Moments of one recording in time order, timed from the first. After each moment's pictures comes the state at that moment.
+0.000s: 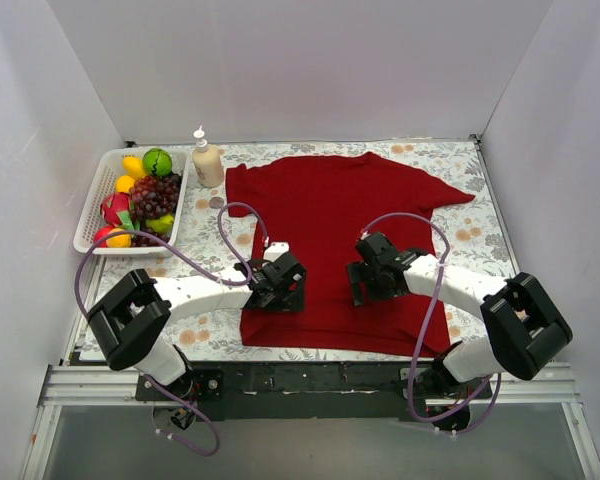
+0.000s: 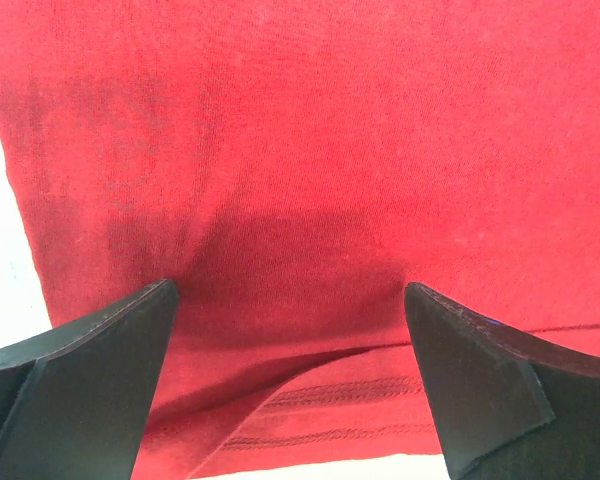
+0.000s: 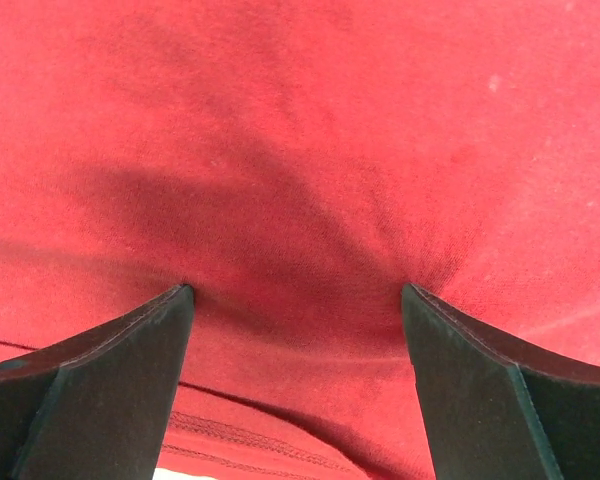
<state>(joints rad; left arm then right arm) -0.95 1.52 0.82 -0.49 -0.28 -0.83 0.68 1.41 0.73 -0.54 0.13 0.41</state>
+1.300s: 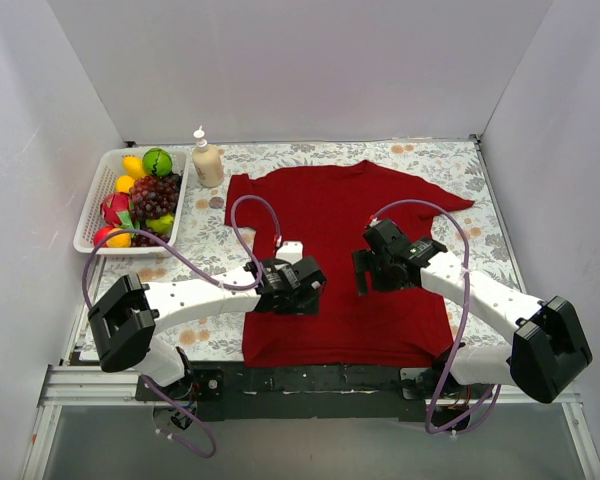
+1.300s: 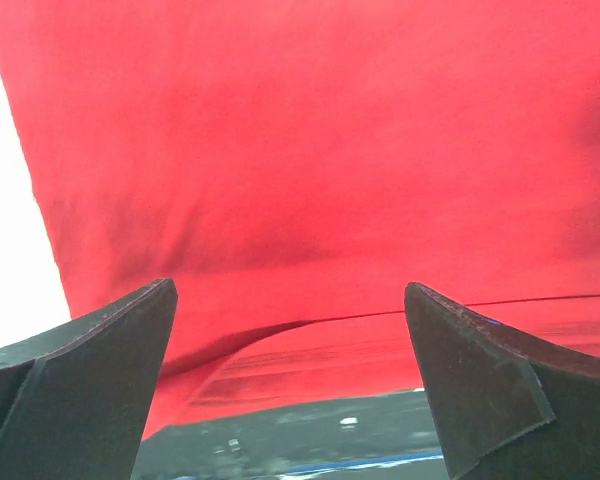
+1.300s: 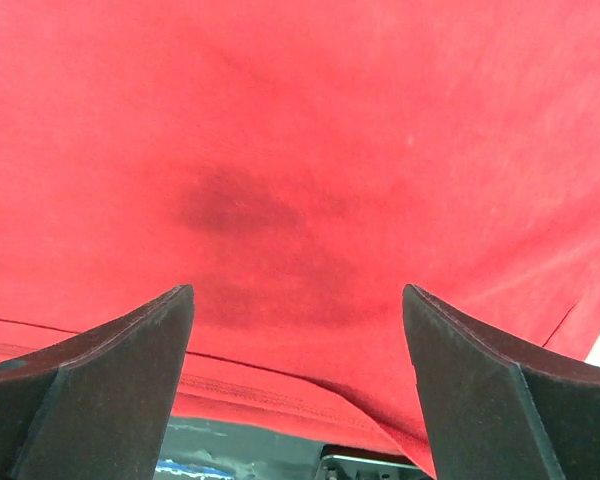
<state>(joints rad) -1.11 1.50 0.99 -0.75 -0.36 -1.00 0.68 1.26 0.85 -0.76 0.14 0.46</state>
